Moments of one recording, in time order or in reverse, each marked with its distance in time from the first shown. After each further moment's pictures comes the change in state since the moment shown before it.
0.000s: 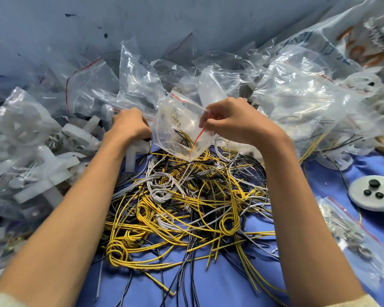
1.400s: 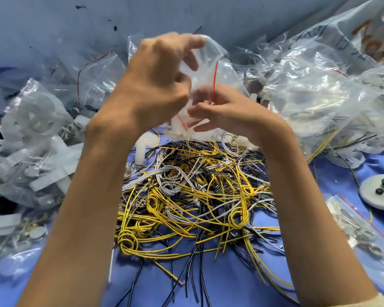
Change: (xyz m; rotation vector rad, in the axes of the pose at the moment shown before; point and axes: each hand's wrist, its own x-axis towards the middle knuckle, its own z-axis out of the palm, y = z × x) left_hand -0.106 0.052 -0.077 -0.247 0.433 0.677; right_hand -0.007 -0.049 0.003 0.587 -0.208 0.013
